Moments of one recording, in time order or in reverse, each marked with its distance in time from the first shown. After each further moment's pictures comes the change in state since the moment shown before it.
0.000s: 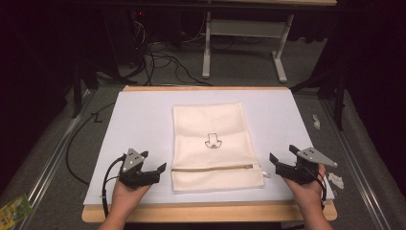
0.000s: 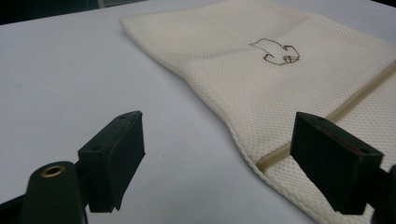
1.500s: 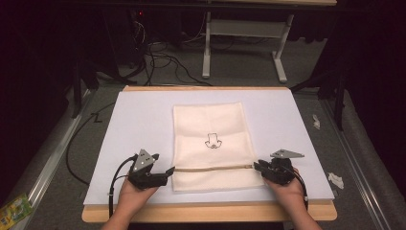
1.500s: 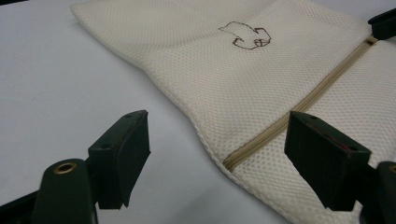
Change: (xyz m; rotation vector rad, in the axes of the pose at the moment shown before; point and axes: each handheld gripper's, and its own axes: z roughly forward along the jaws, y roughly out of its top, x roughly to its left) left arm -0.015 0.002 0.016 0.056 -0.079 0.052; right arm 0.026 -0.024 0.052 0.333 0.167 0.022
